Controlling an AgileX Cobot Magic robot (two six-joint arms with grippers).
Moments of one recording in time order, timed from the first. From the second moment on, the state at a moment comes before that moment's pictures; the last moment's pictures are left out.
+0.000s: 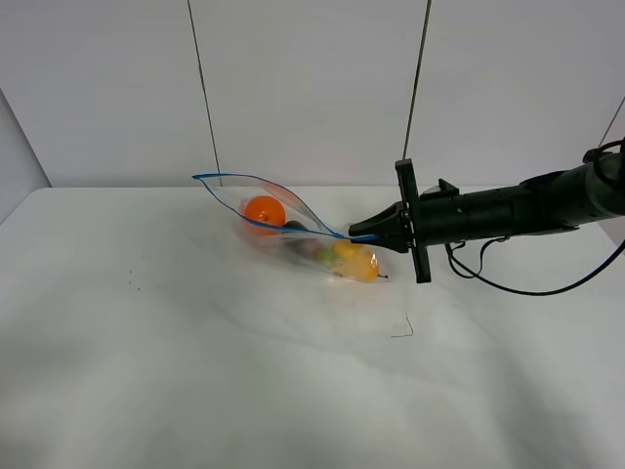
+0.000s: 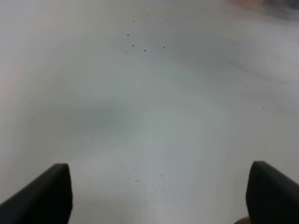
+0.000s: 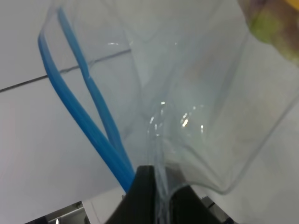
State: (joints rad) left arm -0.07 0.00 -0.50 0.01 1.06 0.02; right arm 0.08 2.05 -1.11 1.55 1.16 -0.62
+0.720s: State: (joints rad) left arm -0.07 0.56 -0.89 -0.05 1.02 -0.45; right arm 0.08 2.05 -1.11 1.56 1.15 -0.62
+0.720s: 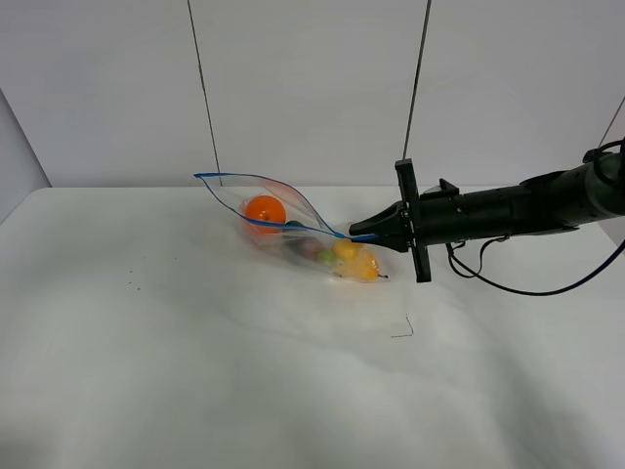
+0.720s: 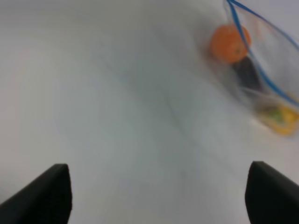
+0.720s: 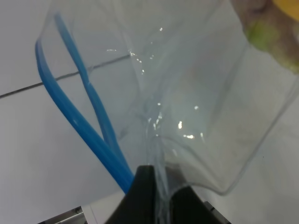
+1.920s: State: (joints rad) left arm -0.34 1.09 -0.83 -0.69 0.48 -0.86; right arm 0.08 2.05 -1.11 1.56 1.15 -0.62
